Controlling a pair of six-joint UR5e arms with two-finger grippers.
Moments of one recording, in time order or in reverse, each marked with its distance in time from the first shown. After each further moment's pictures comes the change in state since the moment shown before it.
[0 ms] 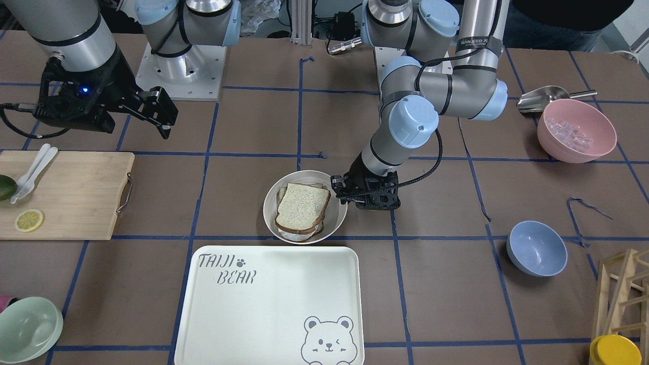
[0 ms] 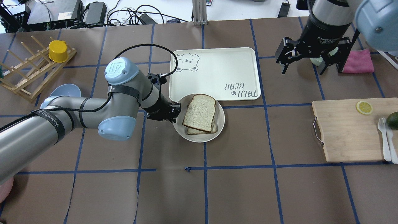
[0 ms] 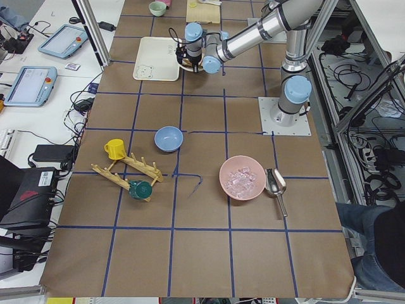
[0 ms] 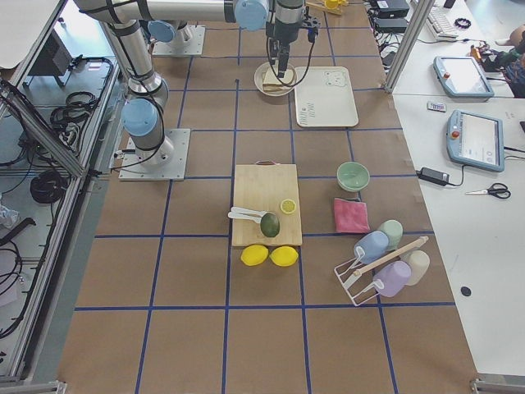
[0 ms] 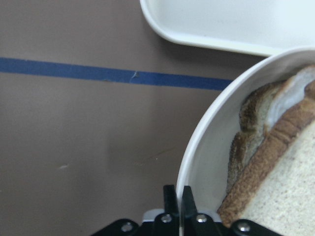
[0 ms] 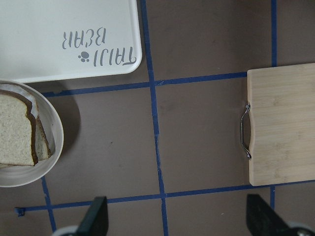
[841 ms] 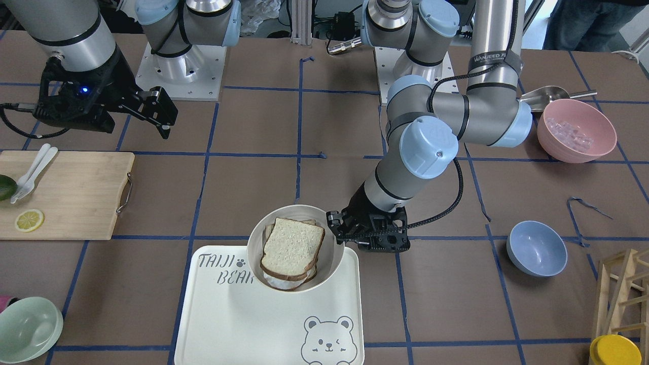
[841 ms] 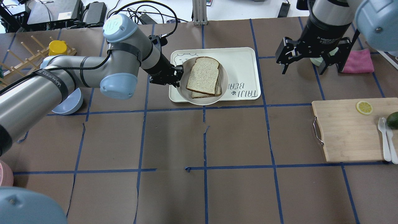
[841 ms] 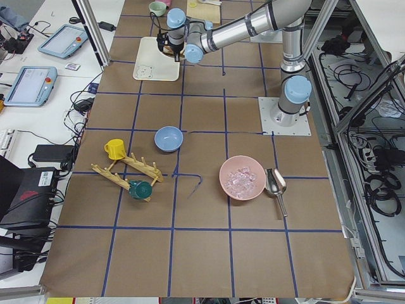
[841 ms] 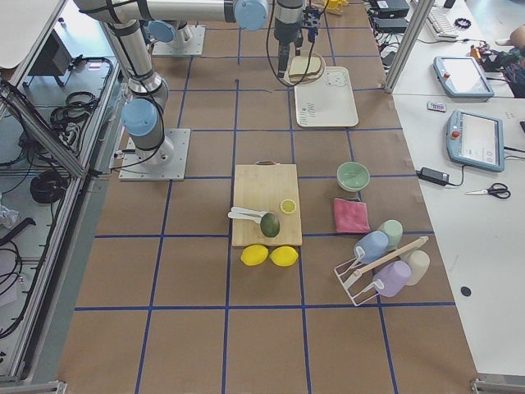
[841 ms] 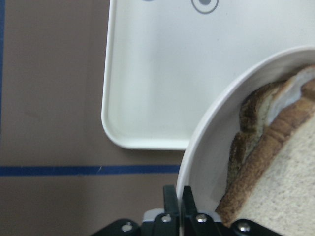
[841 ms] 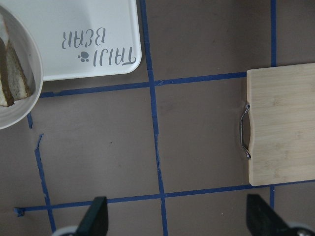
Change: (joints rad) left arm 0.004 -0.166 0.352 -0.082 -0.030 -0.019; right arm 0.000 0.000 0.000 0.000 -0.002 0.000
